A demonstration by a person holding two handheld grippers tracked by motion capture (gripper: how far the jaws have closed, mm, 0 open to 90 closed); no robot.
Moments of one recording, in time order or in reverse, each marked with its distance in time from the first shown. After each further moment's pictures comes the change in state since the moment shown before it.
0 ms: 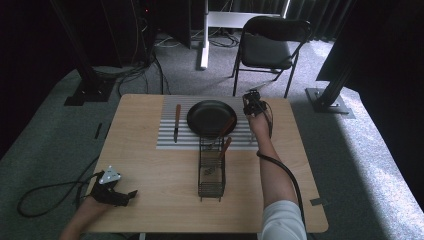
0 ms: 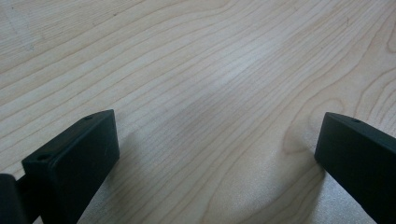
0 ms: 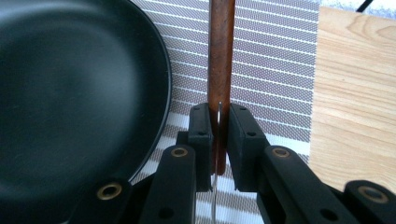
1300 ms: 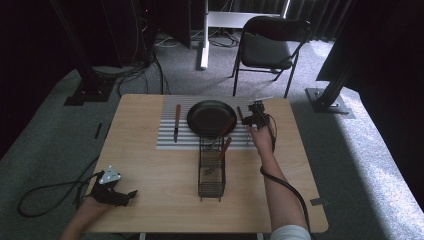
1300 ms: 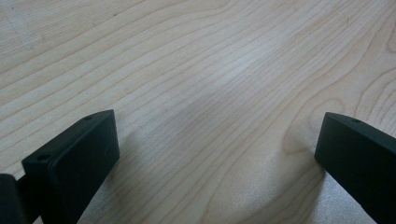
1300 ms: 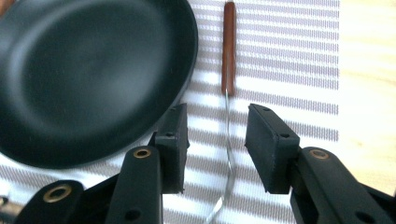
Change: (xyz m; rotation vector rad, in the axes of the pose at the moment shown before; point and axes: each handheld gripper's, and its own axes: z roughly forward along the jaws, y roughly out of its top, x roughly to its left) left arm 0.000 0.000 0.000 0.000 0.000 0.000; right arm 0.002 -0.054 -0.021 -0.048 0.097 0.070
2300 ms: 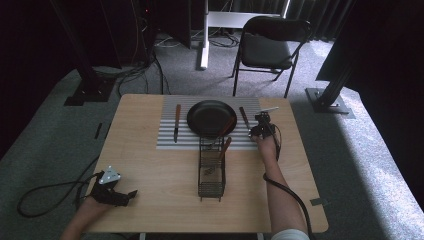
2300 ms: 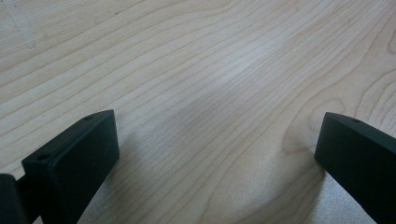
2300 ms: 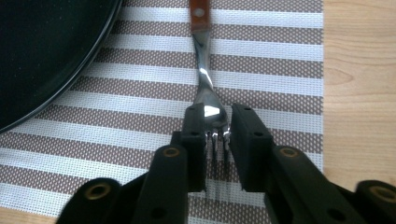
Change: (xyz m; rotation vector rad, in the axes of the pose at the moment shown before) left arm -0.001 0.000 0.000 0.001 0.006 -0.008; right arm -0.032 -0.029 0.026 0.087 -0.034 0.090
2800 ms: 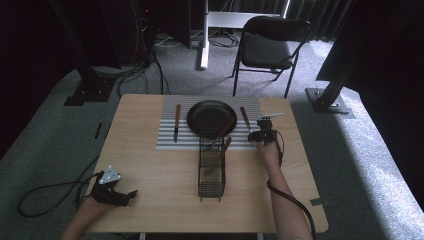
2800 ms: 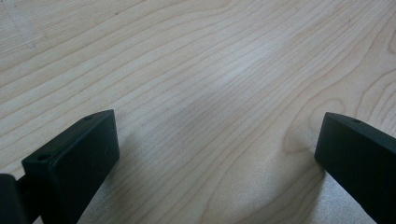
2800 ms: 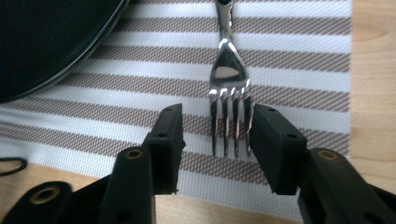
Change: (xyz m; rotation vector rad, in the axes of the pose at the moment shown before) left arm 0.000 0.000 0.000 0.000 0.000 0.000; right arm -0.003 -0.022 -0.006 0.015 0.099 0.020
